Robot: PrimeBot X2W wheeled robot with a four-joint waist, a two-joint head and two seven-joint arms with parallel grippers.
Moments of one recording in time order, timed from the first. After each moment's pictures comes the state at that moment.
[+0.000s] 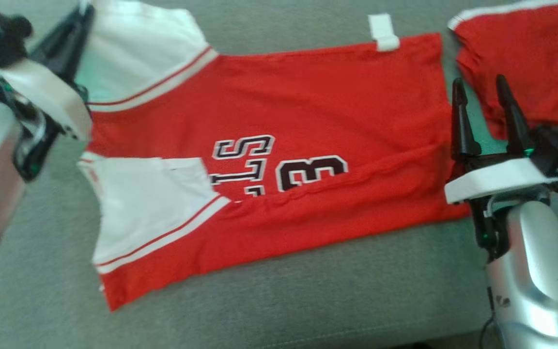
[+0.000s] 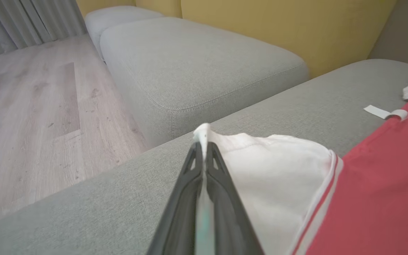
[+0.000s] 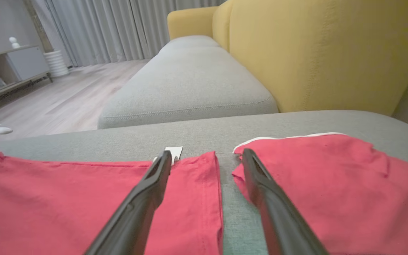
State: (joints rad) left arm -1.07 0.58 -1.01 0.69 -0.88 -0.13 -0.12; right arm -0.39 -0.05 -0.01 0.30 0.13 0.12 -0.16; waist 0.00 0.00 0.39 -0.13
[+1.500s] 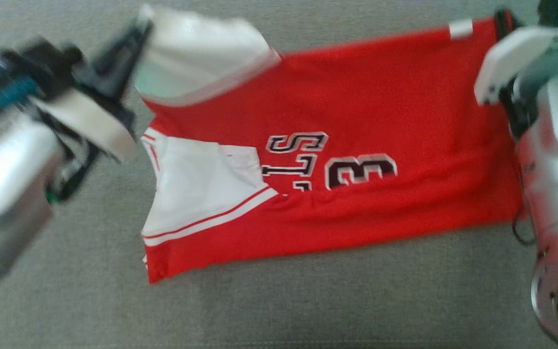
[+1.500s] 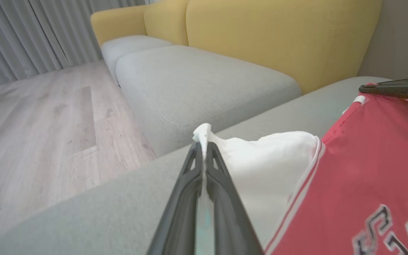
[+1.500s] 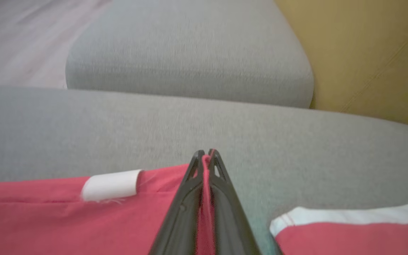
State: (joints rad) left arm -0.99 0.64 -1.02 0.34 -0.85 0.00 -0.14; right arm -1.01 -0.13 -0.15 1.03 -0.18 0.12 0.06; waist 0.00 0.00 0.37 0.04
